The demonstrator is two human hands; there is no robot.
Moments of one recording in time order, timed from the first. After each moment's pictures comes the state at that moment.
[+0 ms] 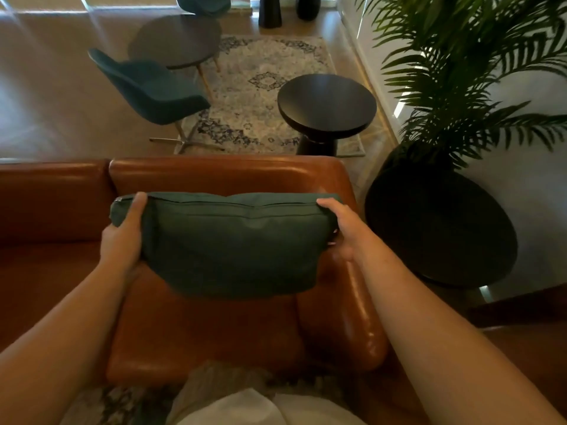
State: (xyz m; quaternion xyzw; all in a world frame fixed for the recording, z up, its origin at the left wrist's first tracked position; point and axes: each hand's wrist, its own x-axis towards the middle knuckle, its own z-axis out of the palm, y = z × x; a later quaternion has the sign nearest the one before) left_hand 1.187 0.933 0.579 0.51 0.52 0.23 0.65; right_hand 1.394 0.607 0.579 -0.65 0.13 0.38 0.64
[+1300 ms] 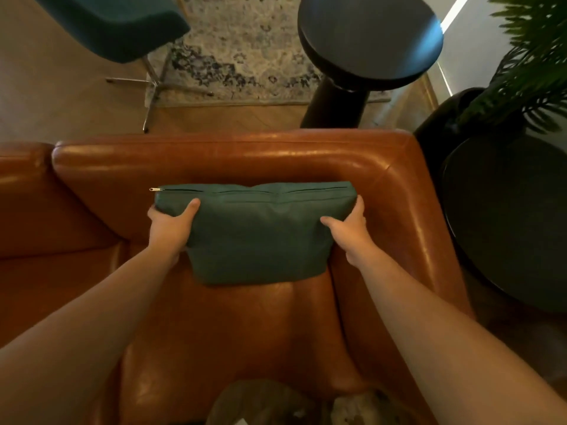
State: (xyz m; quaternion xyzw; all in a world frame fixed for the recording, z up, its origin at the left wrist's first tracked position) left_hand 1.378 1.128 0.368 0.59 0.58 0.00 0.56; right_hand 1.512 0.812 0.377 -0.79 0.20 0.29 0.49
